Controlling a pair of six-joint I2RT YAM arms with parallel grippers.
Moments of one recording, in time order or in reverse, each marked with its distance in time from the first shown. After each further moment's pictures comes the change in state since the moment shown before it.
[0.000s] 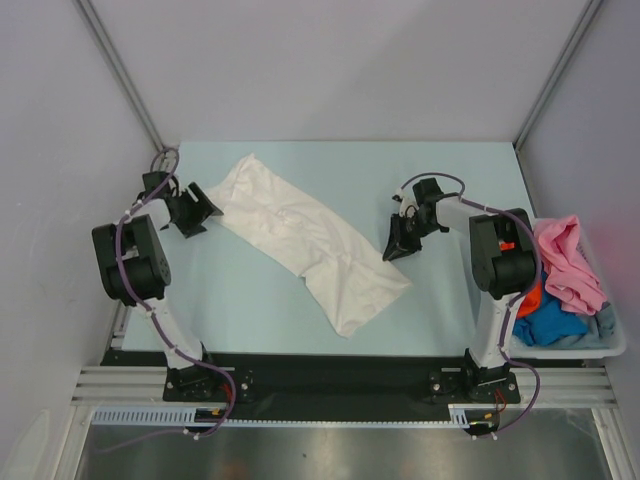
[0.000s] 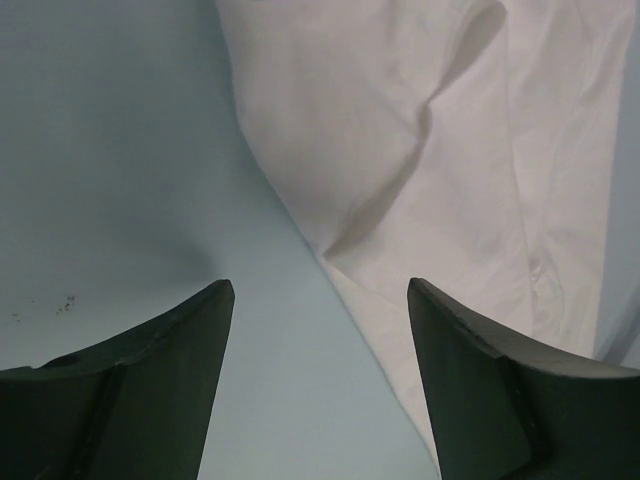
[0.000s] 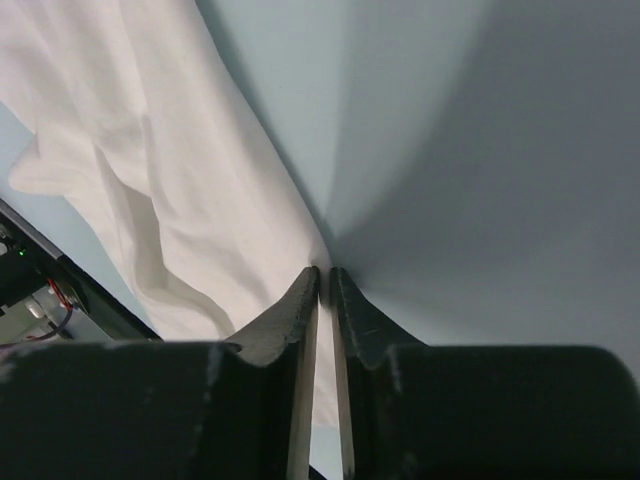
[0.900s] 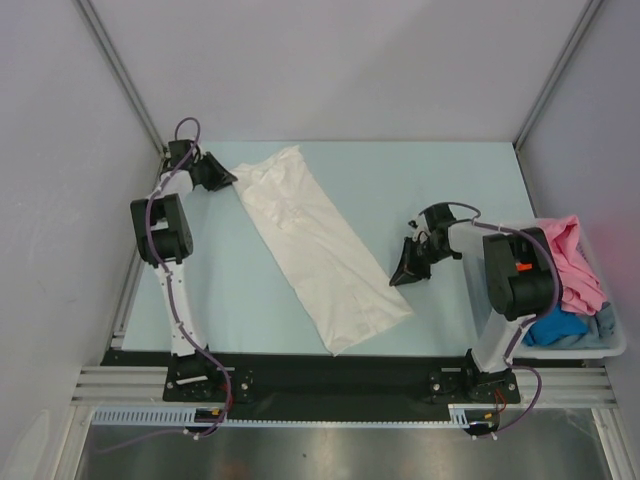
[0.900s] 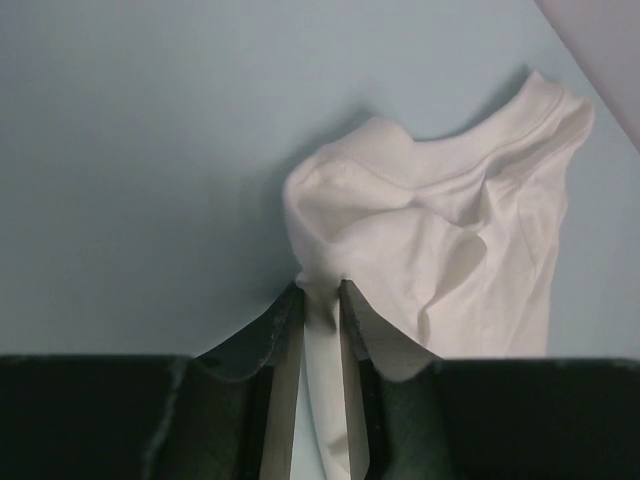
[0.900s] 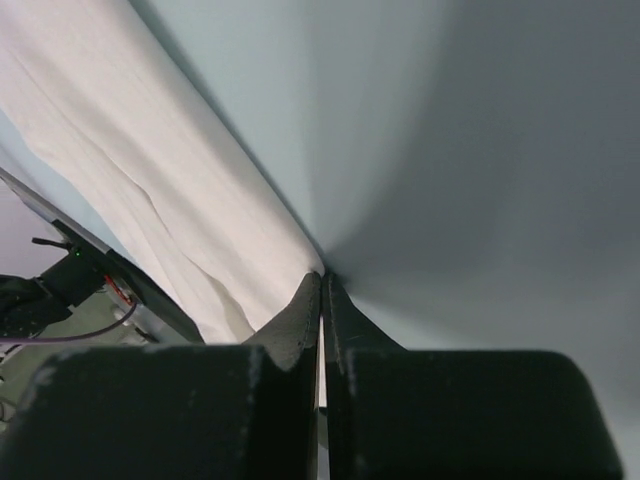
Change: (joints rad) left arm -0.094 0.547 0.689 0.028 0.098 -0.090; right arm -0.029 -0.177 -0.301 0.074 -0.021 0.200
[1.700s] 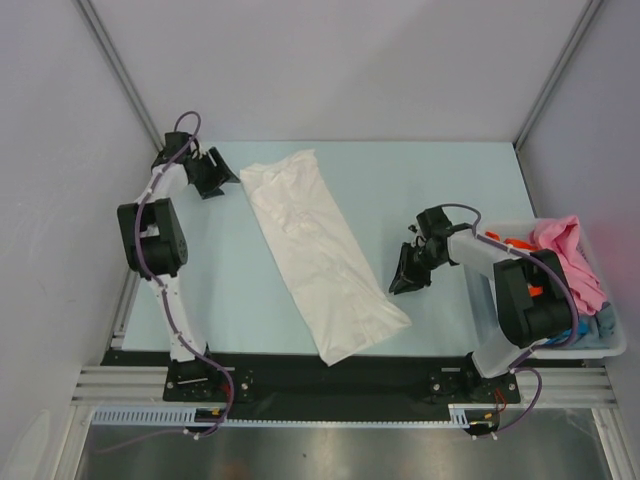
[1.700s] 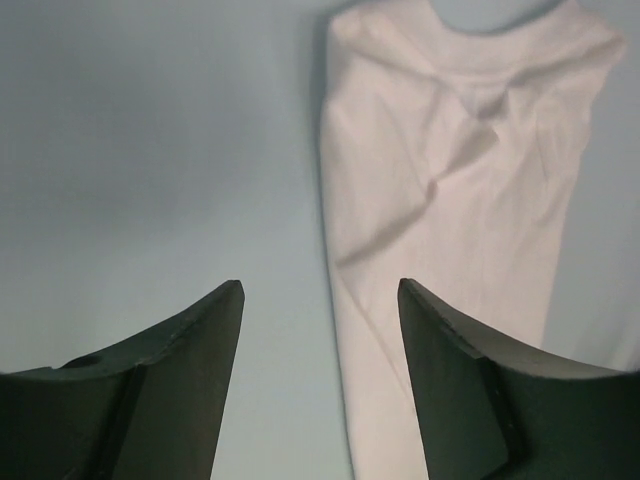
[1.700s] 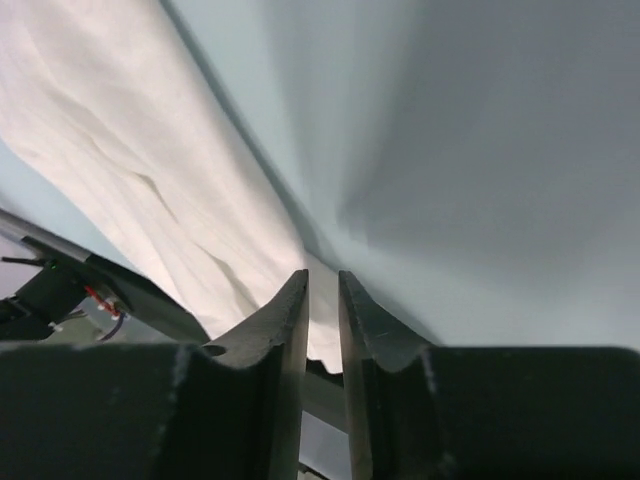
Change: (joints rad) left arm -0.040 -0.196 -0.079 -0.245 -0.089 0.103; right arm 0.109 -0.200 -0.091 -0.075 0.141 0.154
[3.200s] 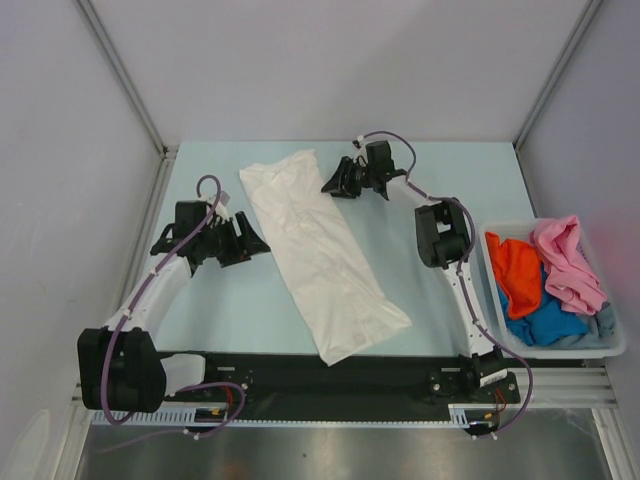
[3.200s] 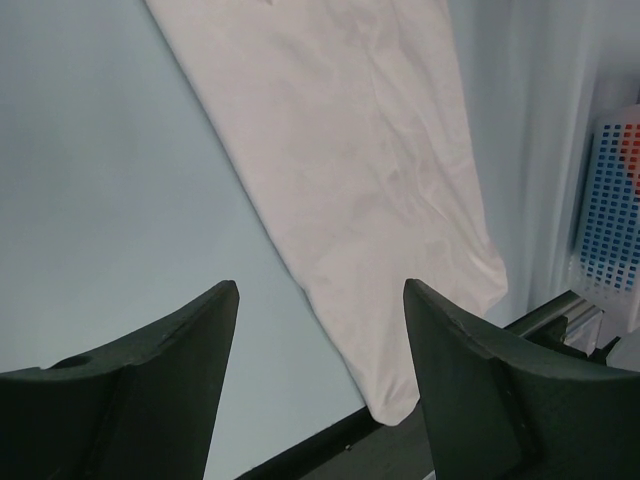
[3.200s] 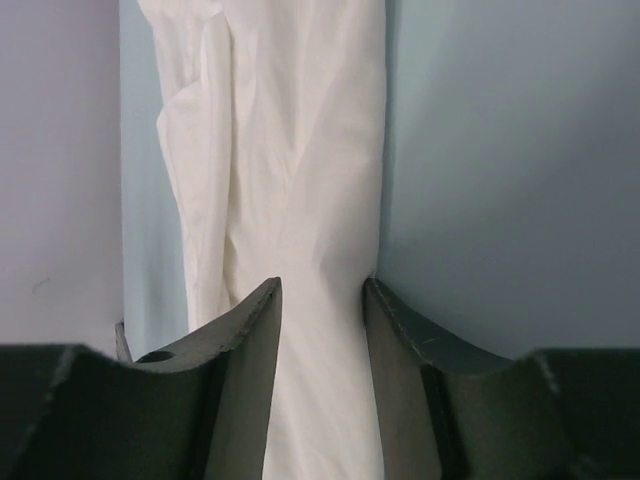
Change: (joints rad) left arm -0.205 -1.064 -1.056 0.057 0.099 -0.005; right arm 0.054 1.049 1.300 0.446 -0.221 0.137
